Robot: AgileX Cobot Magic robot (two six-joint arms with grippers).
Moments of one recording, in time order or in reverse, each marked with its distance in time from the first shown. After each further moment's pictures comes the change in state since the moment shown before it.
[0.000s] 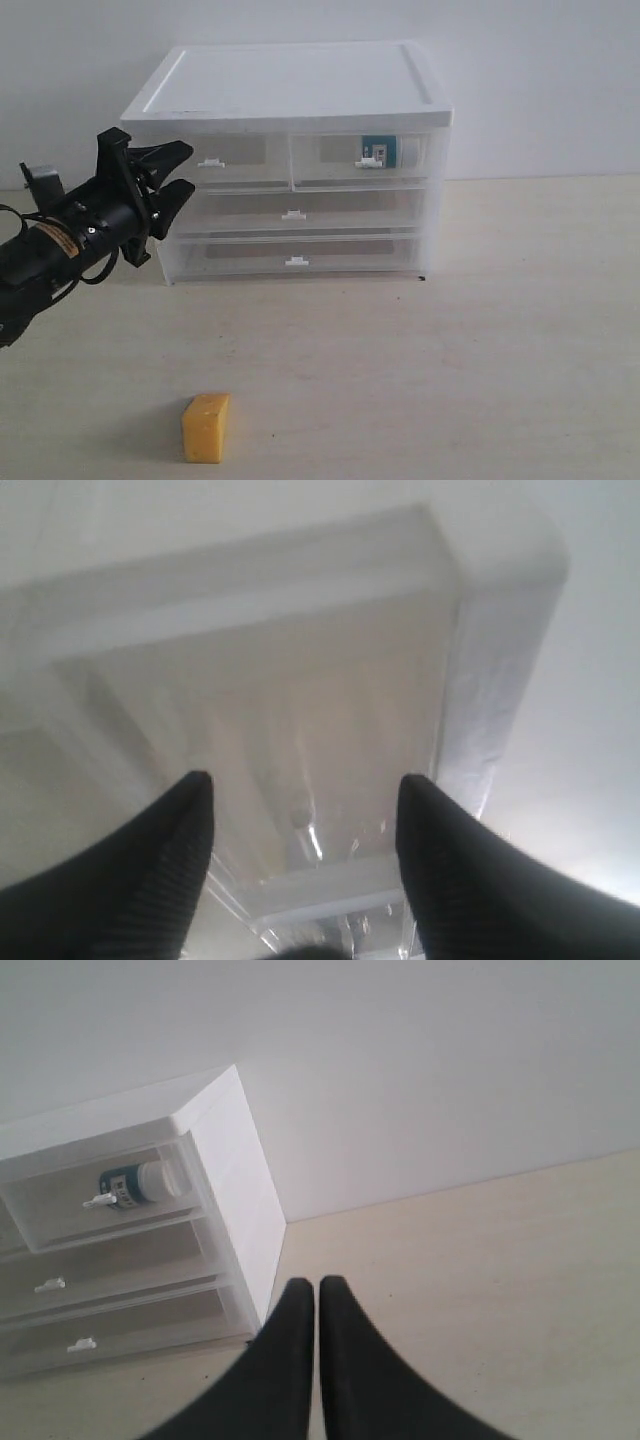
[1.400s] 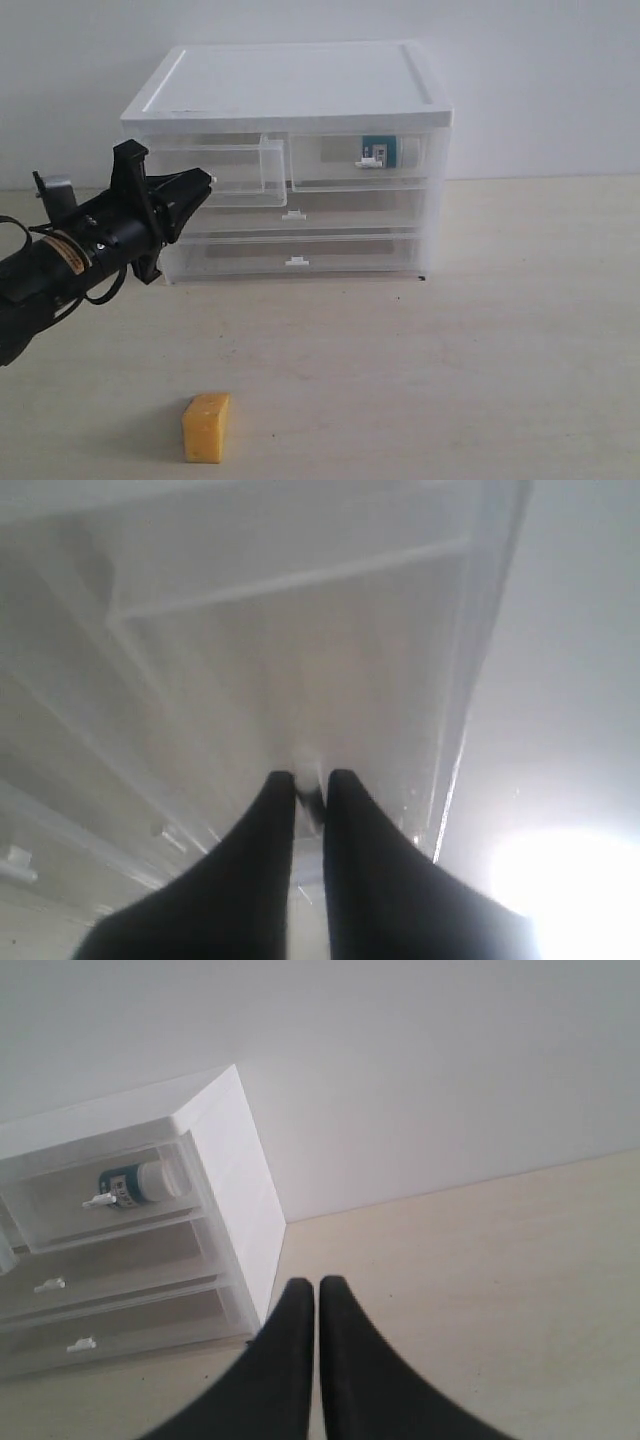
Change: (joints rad) left arm -0.058 -0.061 0.087 0.004 0.015 0.015; right arm 0.000 0.000 0.000 0.000 -0.002 0.000
